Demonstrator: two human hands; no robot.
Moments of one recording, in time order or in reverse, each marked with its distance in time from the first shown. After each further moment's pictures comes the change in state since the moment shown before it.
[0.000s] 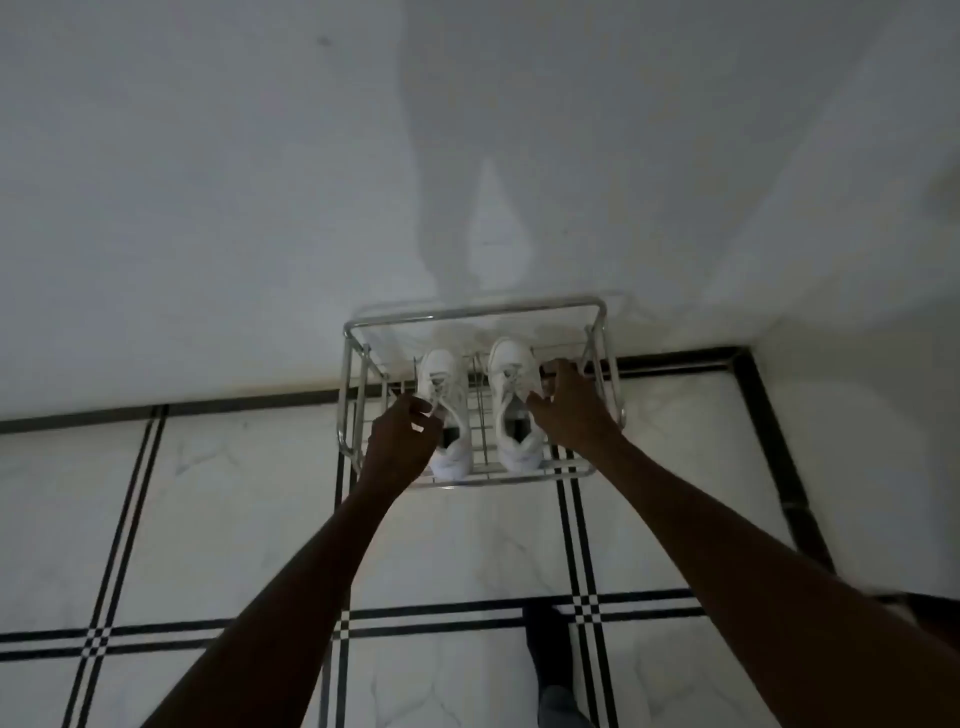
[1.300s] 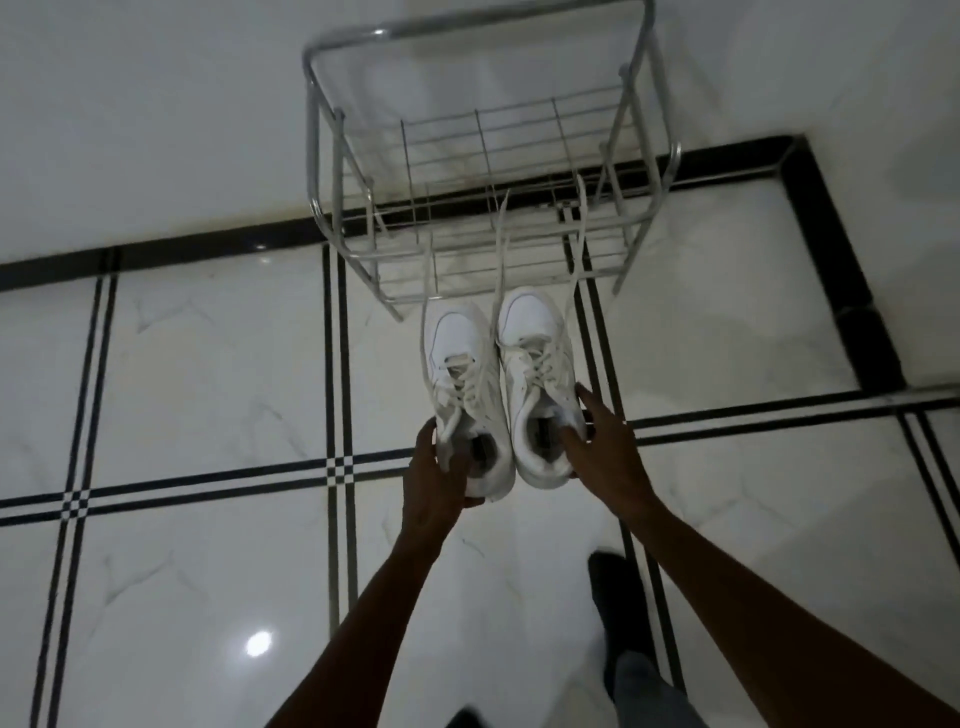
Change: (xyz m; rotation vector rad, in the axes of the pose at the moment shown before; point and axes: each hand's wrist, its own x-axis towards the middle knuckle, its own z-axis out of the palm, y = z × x) left_hand -0.226 -0.286 0.150 -0.469 -0.127 -0.251; right_hand -0.250 0.202 0.252 0.262 0.088 0.163
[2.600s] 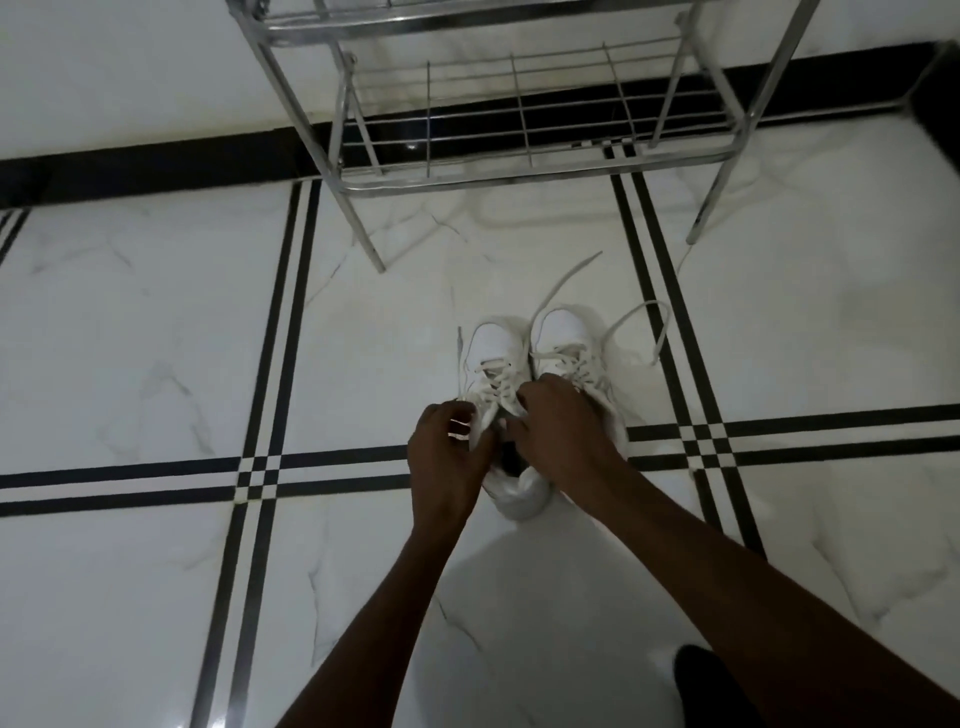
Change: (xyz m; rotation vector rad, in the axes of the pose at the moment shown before) left_hand 0.221 -0.245 0.071 0.225 0.286 0.552; right_hand 0.148 0.177 0.192 -0.619 -0.010 -0.410
